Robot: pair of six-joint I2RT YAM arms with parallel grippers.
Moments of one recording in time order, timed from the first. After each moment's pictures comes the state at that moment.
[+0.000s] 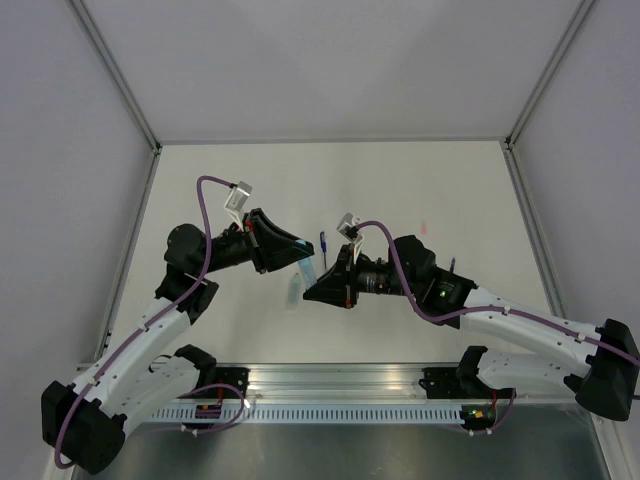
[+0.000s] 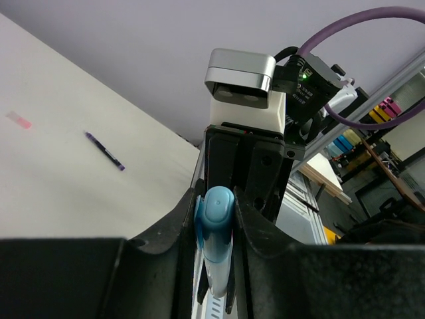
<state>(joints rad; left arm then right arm) -0.48 0.87 0.67 0.46 0.85 -0.83 0.99 1.08 0.79 0.17 -0.41 0.53</state>
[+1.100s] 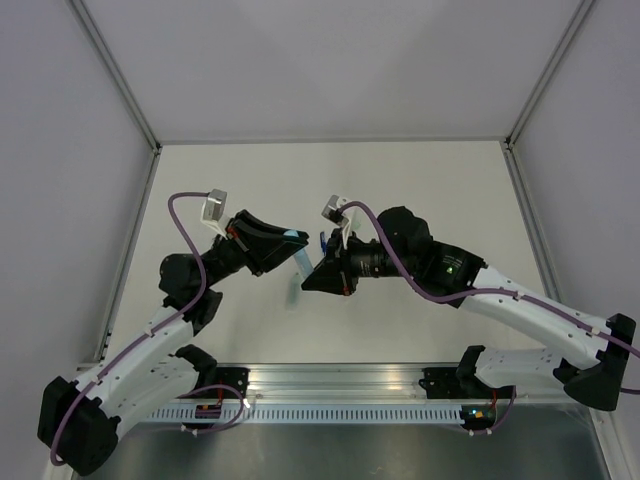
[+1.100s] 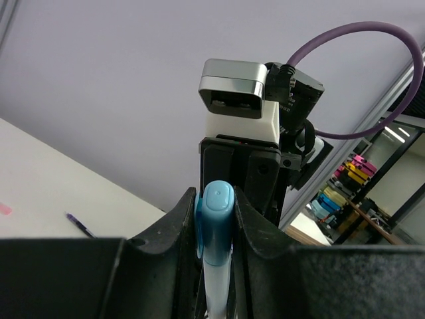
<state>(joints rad) -0.53 0.84 0.52 0.90 0.65 -1.01 1.00 1.16 1.15 -0.27 -0.39 0.38</state>
